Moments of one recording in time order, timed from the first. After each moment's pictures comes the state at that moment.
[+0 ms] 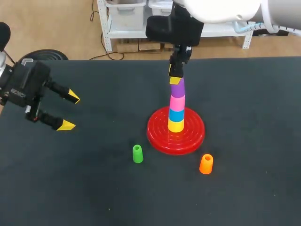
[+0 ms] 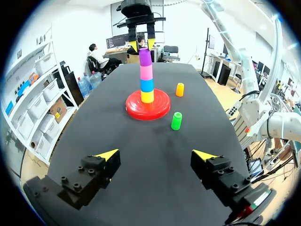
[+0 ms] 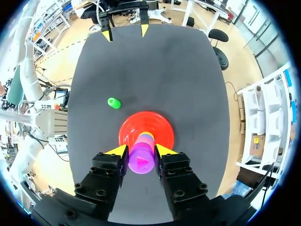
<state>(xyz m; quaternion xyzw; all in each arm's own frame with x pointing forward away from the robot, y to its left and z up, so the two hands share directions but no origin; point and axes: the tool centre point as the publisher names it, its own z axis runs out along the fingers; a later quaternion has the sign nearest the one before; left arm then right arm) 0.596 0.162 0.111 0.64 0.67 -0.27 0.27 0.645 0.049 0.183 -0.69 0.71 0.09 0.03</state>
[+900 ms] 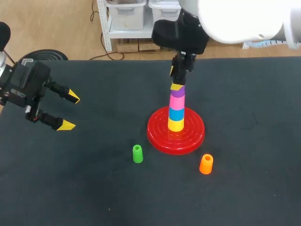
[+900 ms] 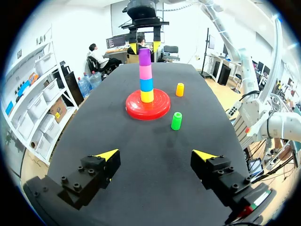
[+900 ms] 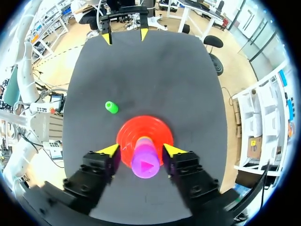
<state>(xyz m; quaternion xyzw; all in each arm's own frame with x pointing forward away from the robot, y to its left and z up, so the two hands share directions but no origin) 0.596 0.162 0.111 0.64 0.67 -0.27 0.27 0.640 0.051 0.177 -0.69 0.71 0.10 0.08</state>
